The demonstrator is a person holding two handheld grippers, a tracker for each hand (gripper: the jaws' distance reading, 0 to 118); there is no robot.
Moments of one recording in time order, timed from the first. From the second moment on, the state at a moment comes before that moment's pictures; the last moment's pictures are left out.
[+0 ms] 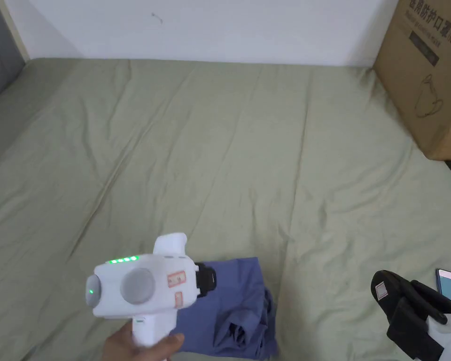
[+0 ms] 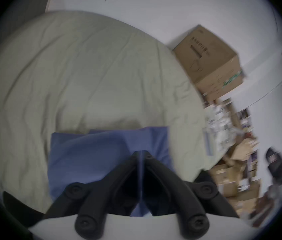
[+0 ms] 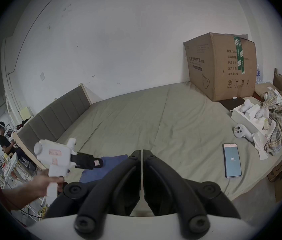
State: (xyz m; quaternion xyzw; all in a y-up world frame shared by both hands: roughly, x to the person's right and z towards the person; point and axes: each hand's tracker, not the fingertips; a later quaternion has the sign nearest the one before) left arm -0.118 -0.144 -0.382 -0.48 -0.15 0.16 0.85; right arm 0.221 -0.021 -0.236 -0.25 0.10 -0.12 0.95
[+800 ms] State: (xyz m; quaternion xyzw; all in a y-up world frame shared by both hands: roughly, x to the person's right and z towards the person) left arm -0.112 -0.160 -0.252 -0.52 -0.27 0.18 0.79; right arm 0.112 -0.163 -0.362 -0.41 0.28 -0.02 0.87
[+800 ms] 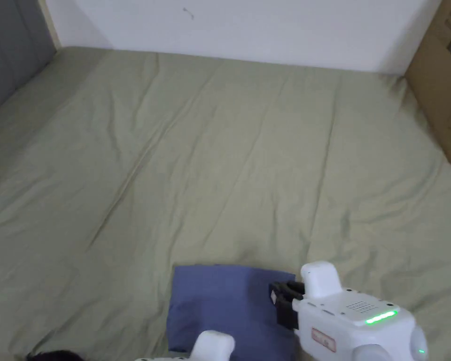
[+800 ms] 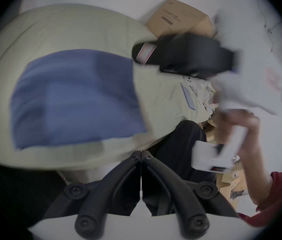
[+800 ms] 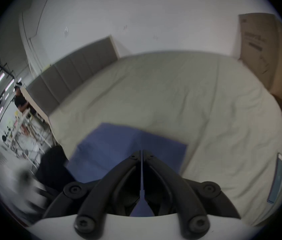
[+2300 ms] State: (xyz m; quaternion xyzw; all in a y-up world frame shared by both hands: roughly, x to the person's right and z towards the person) left arm -0.447 -0.199 -0.369 -0.46 -0.25 0.47 0.71; right arm 0.064 -0.106 -0.337 -0.39 0.34 -0.07 0.85
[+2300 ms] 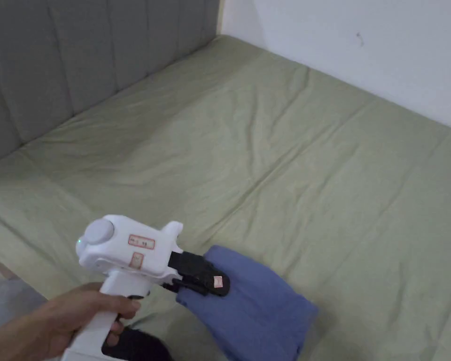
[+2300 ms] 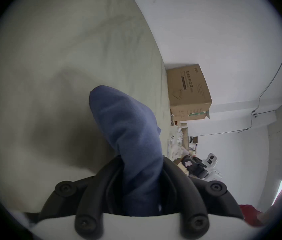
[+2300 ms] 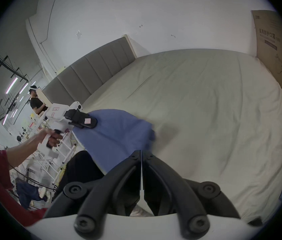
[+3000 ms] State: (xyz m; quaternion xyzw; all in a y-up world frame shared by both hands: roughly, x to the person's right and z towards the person) left arm -0.787 -0.138 -0.405 -0.60 0.04 0.21 0.77; right arm -0.020 -0.105 -0.345 -0.45 0.36 -0.08 0.82
